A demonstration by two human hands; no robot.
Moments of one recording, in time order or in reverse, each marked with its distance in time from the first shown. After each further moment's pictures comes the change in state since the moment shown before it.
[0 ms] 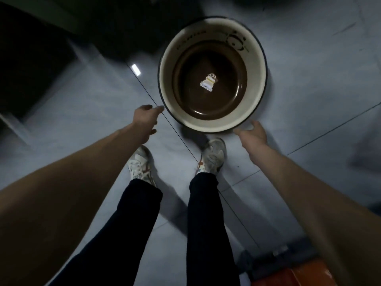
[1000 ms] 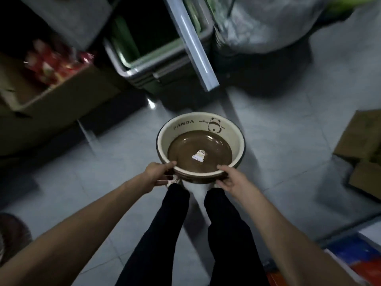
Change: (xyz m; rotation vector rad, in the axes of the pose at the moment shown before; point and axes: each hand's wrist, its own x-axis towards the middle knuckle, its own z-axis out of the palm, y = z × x) left_hand -0.223 0.004 -0.226 -0.076 -0.246 -0.163; right_hand -0.314 -0.110 0.022 0.464 -0.258 0.350
